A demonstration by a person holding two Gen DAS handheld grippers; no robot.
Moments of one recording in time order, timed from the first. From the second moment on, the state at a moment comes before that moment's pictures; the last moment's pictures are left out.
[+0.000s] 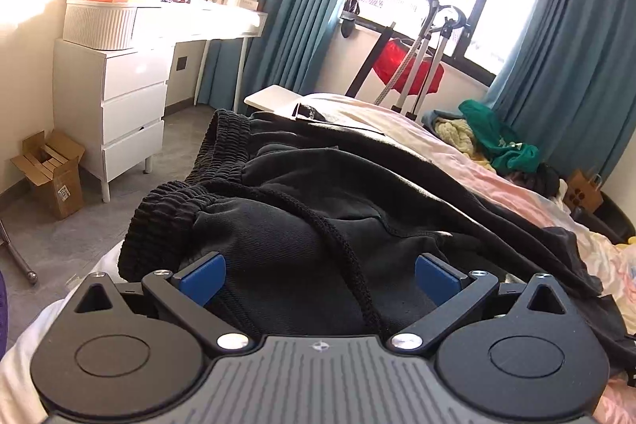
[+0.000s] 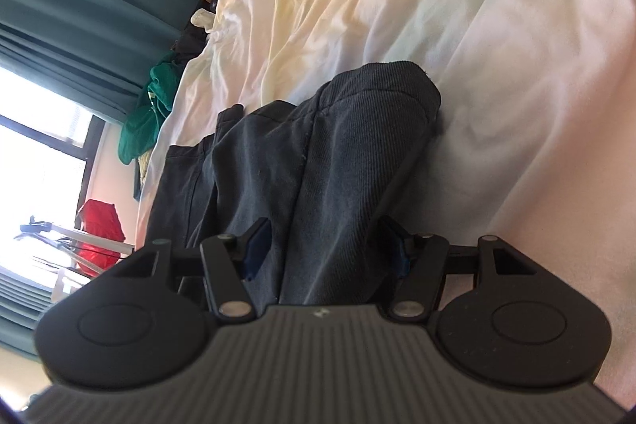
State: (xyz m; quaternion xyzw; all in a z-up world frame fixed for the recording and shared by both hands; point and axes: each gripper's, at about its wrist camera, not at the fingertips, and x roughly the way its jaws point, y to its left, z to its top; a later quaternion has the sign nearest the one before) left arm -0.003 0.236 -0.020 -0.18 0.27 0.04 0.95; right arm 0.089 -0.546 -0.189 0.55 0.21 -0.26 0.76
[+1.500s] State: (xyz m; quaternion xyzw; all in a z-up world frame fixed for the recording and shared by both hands) left arm -0.018 0.291 -0.028 -0.36 0.26 0.12 0.89; right arm 0.093 -0.552 -0.165 0.45 0.20 -0.29 0.82
